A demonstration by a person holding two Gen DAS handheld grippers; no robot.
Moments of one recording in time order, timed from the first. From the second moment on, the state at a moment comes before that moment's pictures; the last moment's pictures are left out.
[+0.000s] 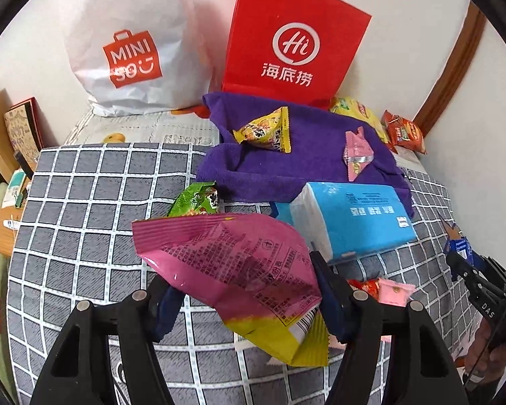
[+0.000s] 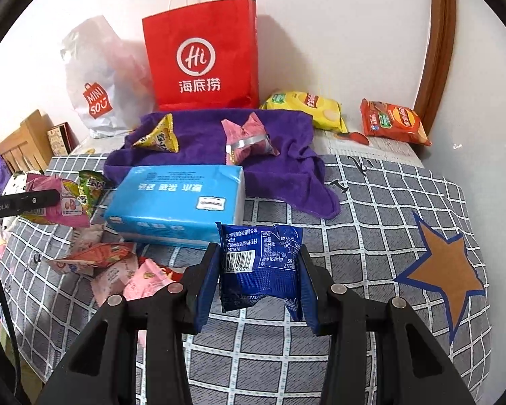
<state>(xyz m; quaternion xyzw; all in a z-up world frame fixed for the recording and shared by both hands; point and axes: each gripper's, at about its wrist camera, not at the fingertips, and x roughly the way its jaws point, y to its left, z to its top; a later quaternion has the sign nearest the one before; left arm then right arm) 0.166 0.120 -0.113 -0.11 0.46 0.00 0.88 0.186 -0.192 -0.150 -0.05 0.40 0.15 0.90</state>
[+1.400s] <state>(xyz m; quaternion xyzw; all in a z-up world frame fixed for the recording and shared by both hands) 0.149 0.081 -0.054 -0.11 0.42 -0.06 0.90 0.185 -0.170 -0.092 -0.02 0.36 0.18 0.91</state>
